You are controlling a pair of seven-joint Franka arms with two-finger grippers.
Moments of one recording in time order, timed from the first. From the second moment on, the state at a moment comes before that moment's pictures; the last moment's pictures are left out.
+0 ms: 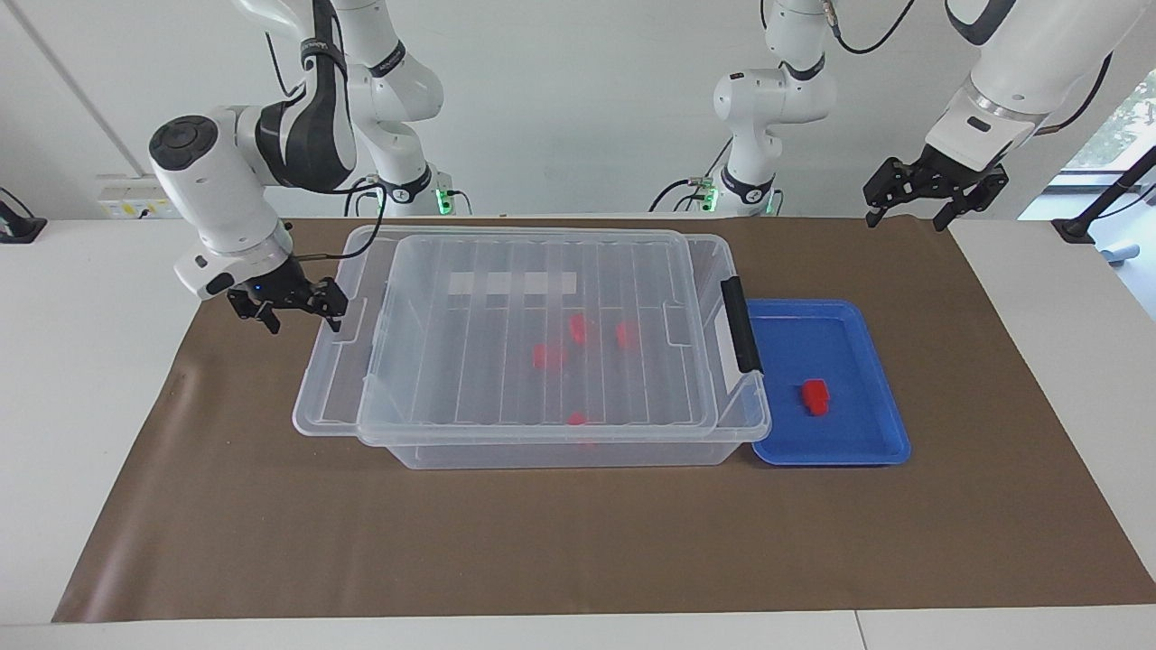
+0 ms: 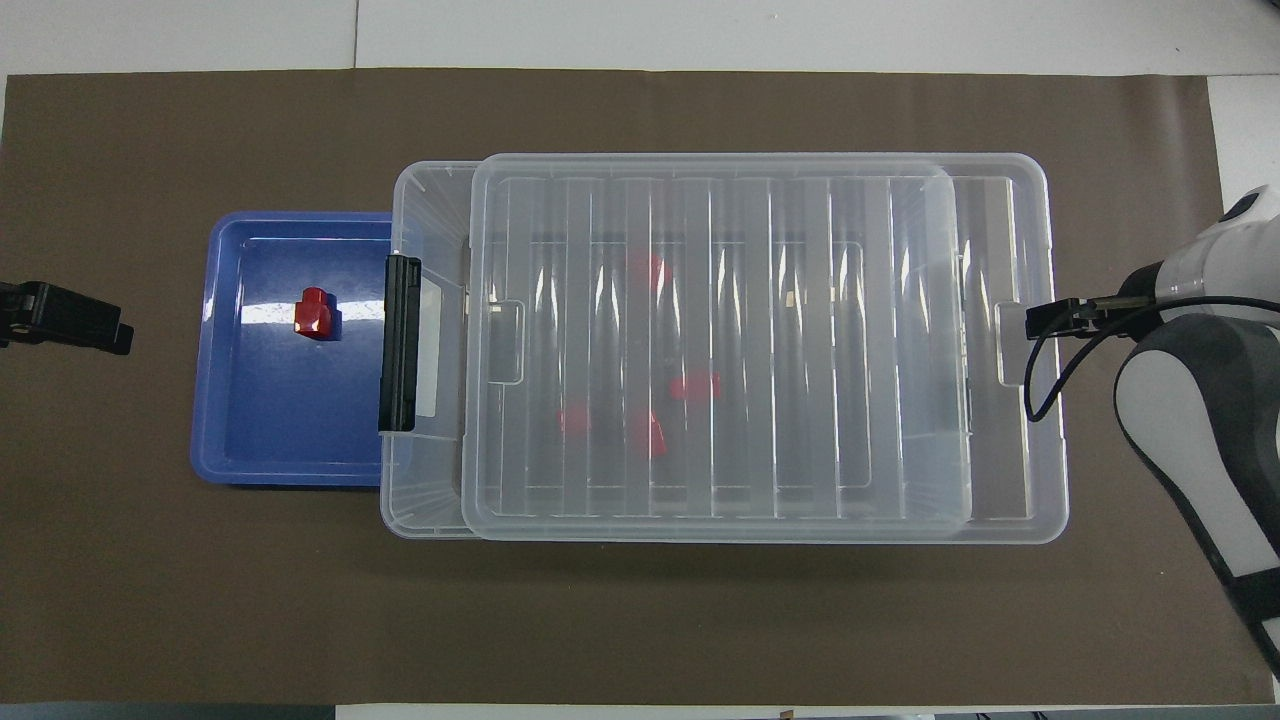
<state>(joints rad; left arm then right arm) -0.05 -0.03 -0.02 -1.54 -0.01 1.44 0.08 -0.05 -0.01 -0.03 -2.02 0.01 2.03 -0.10</state>
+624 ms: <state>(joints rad) -0.05 -0.03 -0.02 -1.54 -0.01 1.44 0.08 -0.16 -0.01 -0.04 -2.02 0.01 2.04 -0.27</state>
